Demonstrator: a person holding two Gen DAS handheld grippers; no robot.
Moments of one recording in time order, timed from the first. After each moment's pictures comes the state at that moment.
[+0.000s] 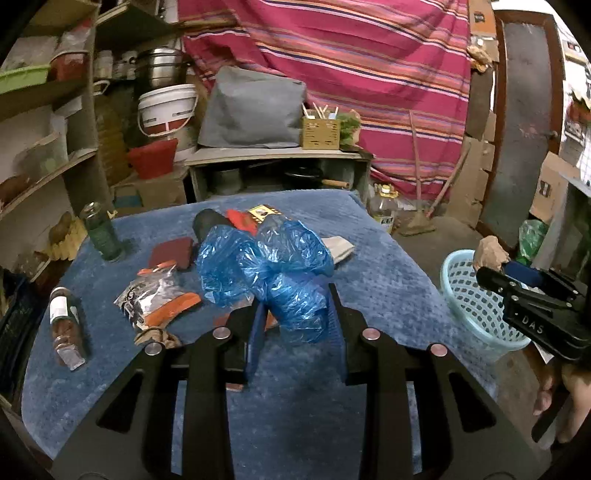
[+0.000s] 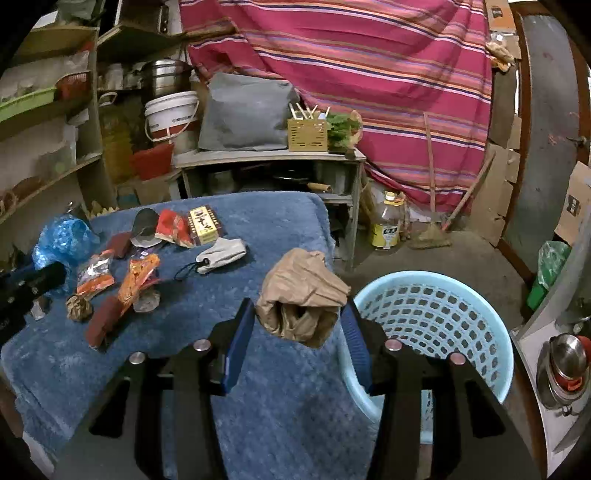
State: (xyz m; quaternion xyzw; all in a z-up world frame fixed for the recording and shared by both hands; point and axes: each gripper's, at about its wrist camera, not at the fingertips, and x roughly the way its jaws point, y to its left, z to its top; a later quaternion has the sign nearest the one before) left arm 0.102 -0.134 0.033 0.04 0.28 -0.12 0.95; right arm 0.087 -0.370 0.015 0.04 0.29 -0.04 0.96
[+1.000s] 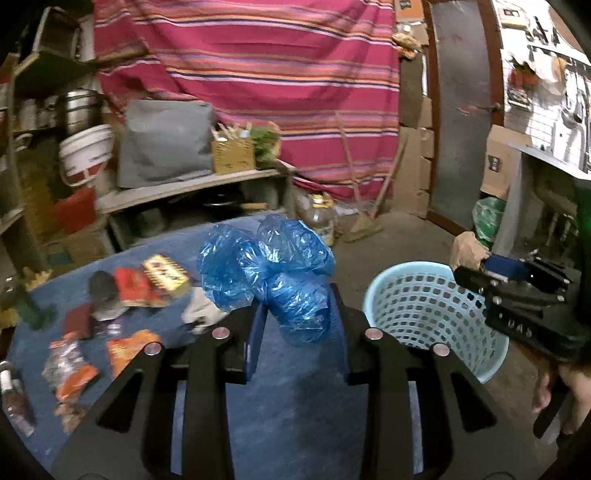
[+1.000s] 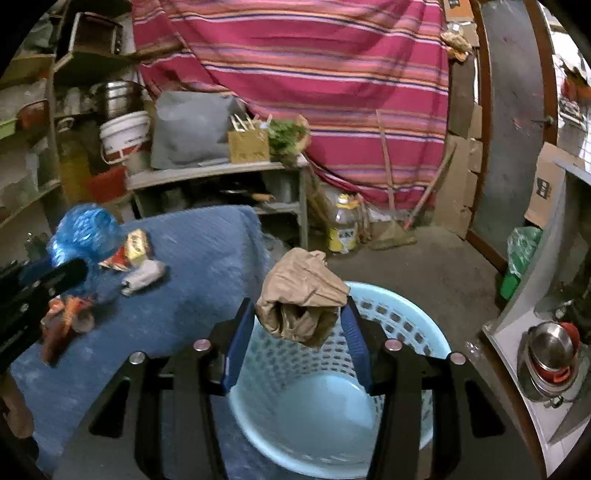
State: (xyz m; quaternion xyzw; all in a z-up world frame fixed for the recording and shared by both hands) left arm 0.138 -0.272 0.024 0.09 0.25 -0.24 0.93; right arm 0.087 -0.482 0.005 0.06 0.28 -0.11 0.95
